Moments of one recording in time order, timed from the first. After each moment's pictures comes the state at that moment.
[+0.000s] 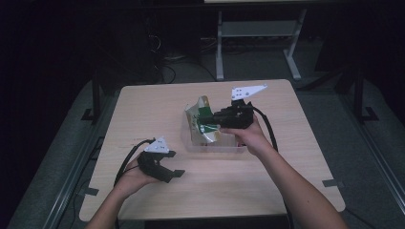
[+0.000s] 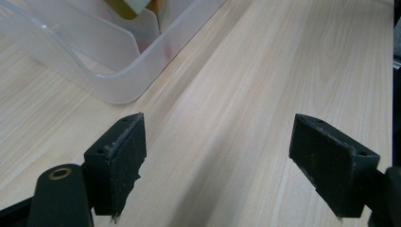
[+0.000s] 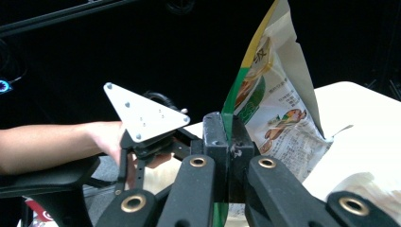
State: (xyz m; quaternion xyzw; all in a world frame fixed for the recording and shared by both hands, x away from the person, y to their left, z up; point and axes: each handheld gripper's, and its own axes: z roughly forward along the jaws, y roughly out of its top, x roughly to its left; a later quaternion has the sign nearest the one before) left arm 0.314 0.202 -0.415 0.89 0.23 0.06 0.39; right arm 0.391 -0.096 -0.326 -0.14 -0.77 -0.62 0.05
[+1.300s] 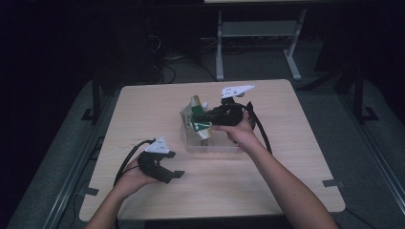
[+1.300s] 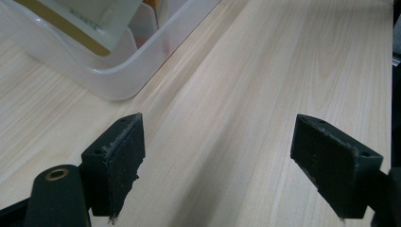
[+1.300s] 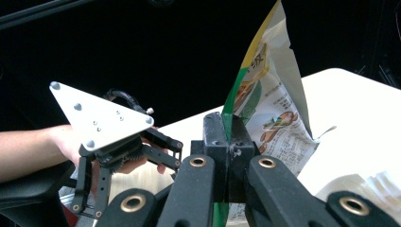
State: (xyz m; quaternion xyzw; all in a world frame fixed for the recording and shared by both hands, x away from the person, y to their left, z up) left arm 0.314 0.202 -0.416 0.89 0.23 0.05 0.38; right arm 0.413 -0.074 -0.345 -0.17 -0.77 -0.61 0.06
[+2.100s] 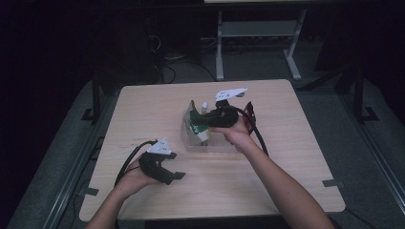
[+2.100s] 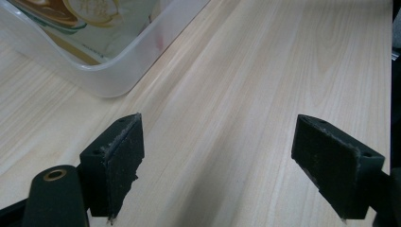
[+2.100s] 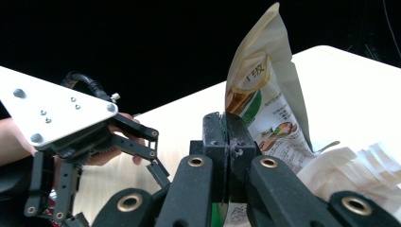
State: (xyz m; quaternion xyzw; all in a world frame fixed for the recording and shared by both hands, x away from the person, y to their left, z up) left arm 0.313 0.198 -0.419 0.90 0.22 0.05 0.38; right arm 0.423 -0.063 -0.365 -0.20 -0.79 -0.58 0.05
